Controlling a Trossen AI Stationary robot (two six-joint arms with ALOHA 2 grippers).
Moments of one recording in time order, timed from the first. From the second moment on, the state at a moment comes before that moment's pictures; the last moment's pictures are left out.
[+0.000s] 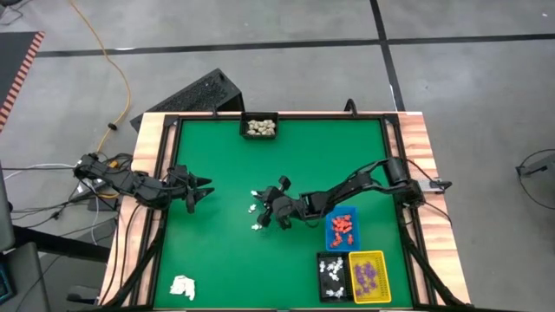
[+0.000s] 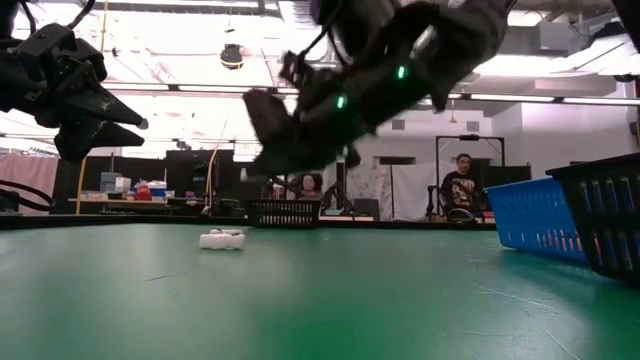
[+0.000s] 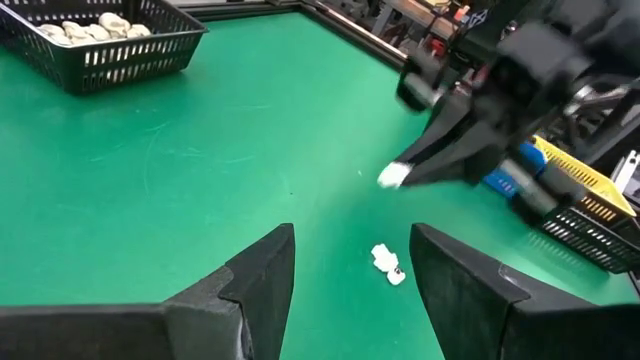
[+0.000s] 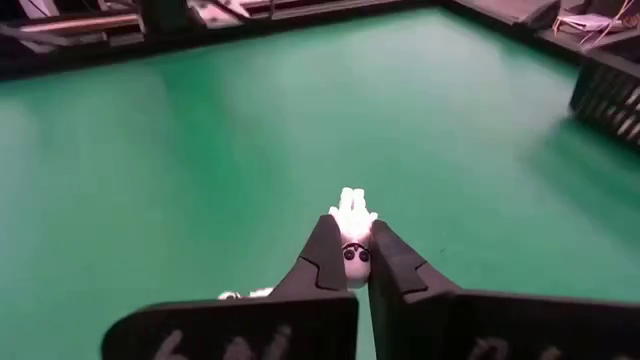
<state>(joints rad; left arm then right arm) -0.38 0.04 0.11 -0.34 -0.64 -0.62 0.18 2.02 1.16 0.43 0.60 0.30</state>
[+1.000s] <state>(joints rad) -0.38 0.04 0.11 -0.34 -0.64 -0.63 0.84 1.55 1.15 -0.61 0.33 1.29</state>
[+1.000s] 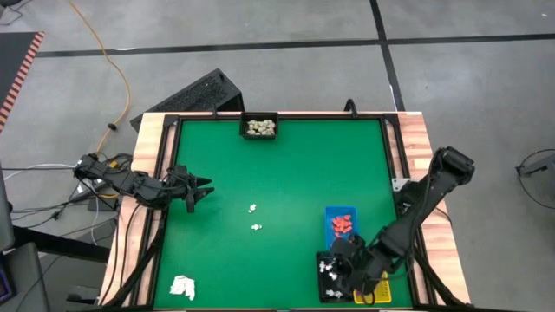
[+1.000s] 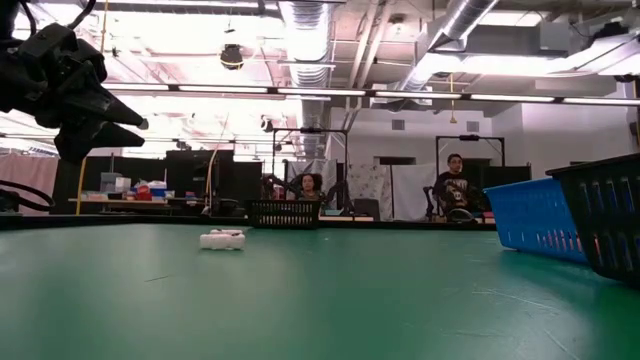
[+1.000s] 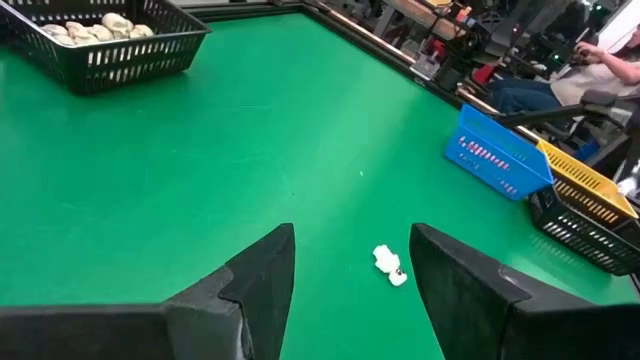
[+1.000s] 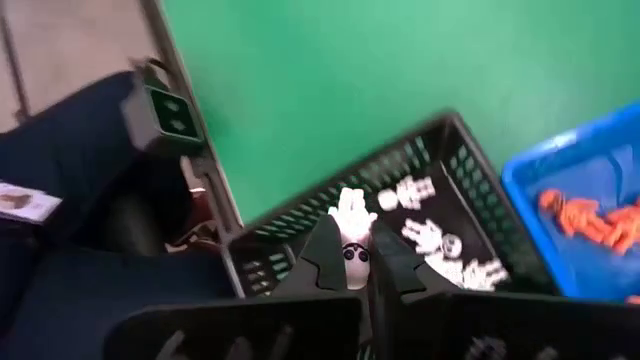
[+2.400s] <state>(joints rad) -0.38 0.04 0.11 -0.34 -0.64 -0.63 0.28 1.68 1.15 0.07 0.09 -0.01</state>
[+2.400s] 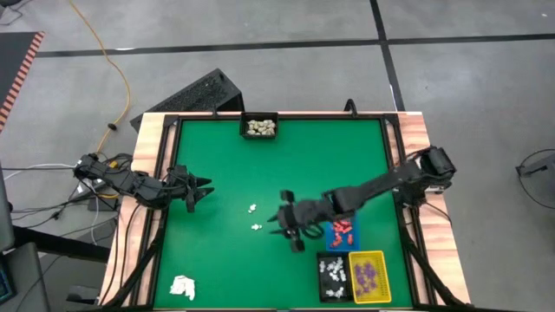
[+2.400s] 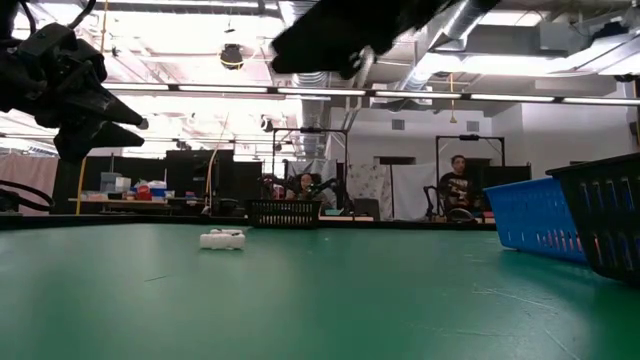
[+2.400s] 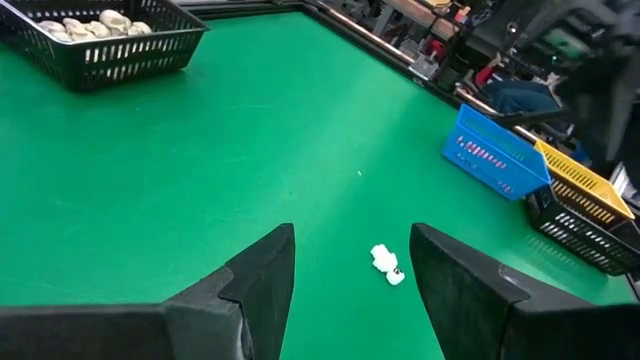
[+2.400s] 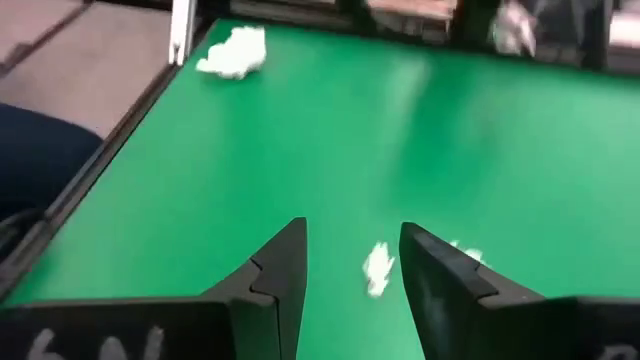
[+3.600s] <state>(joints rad) -0.38 0.04 0.11 -0.34 -0.64 -0.61 -0.05 2.18 1.32 0.32 -0.34 -0.39</state>
